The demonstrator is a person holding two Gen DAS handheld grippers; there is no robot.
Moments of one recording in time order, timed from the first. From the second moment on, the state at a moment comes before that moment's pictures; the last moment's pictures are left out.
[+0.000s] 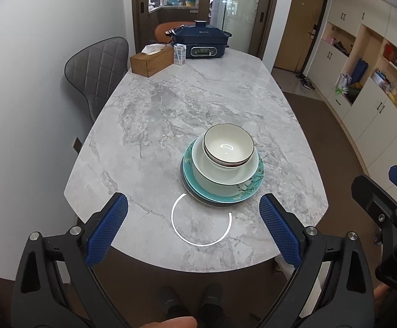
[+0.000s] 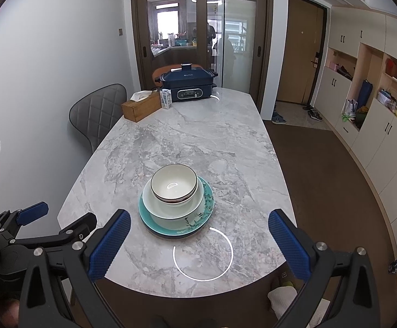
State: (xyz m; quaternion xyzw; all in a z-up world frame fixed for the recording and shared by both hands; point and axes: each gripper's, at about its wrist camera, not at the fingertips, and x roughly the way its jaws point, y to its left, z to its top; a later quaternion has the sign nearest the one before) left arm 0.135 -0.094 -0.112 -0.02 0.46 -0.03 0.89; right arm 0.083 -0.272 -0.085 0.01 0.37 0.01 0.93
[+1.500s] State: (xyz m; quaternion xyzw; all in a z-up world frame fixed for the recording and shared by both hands) left arm 0.123 -0.077 -0.095 -0.02 0.43 -0.01 0.90; right arm 0.092 -0.280 -0.095 0.00 0.39 0.02 0.92
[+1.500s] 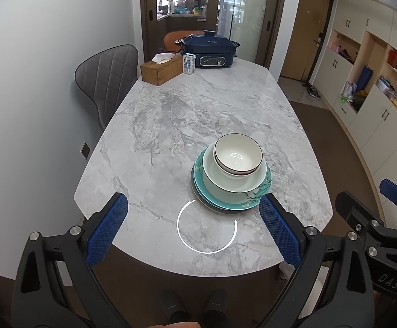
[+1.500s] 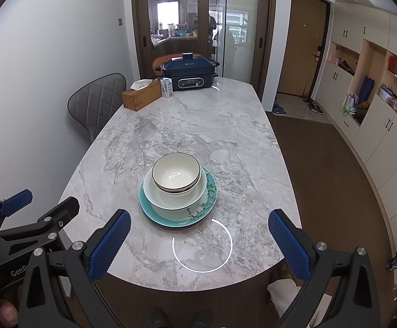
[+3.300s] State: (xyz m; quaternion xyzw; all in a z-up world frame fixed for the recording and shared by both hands) left arm 0.127 -0.078 -0.095 -0.02 0.44 -0.02 0.90; right arm 0.098 -0.284 -0.094 0.00 0.39 0.02 0.92
